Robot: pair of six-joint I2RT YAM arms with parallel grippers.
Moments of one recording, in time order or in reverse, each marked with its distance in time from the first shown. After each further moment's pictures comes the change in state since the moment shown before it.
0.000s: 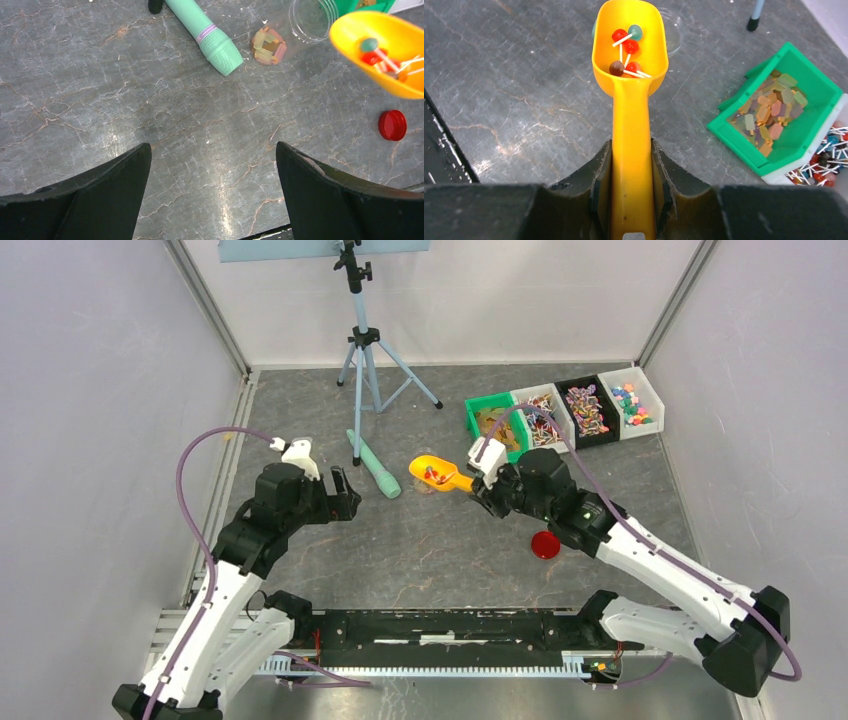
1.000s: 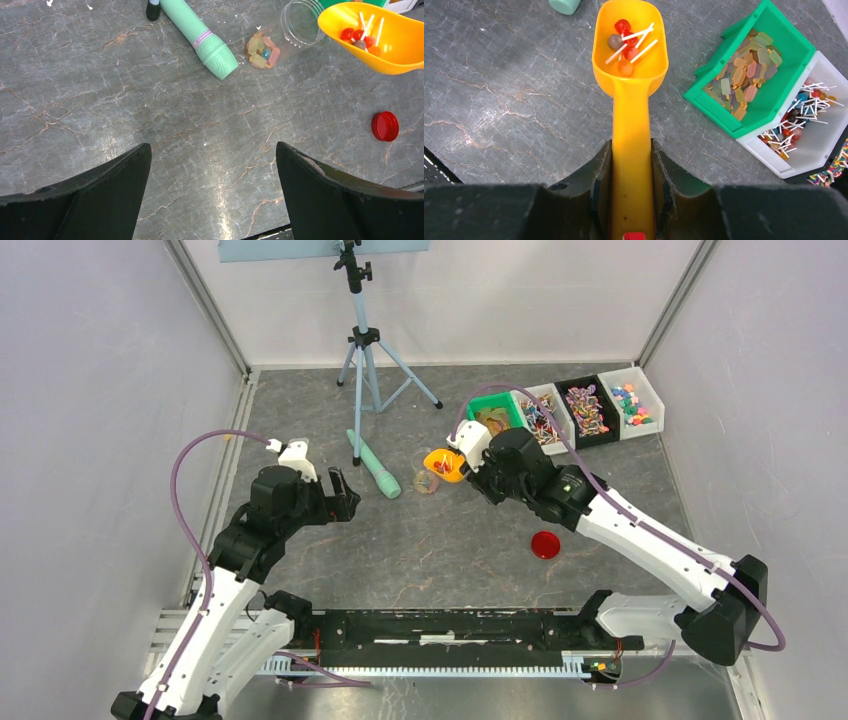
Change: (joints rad) left arm 0.000 -0.039 0.000 0.000 0.006 0.000; right arm 0.069 0.198 0.255 -0.267 0.217 0.027
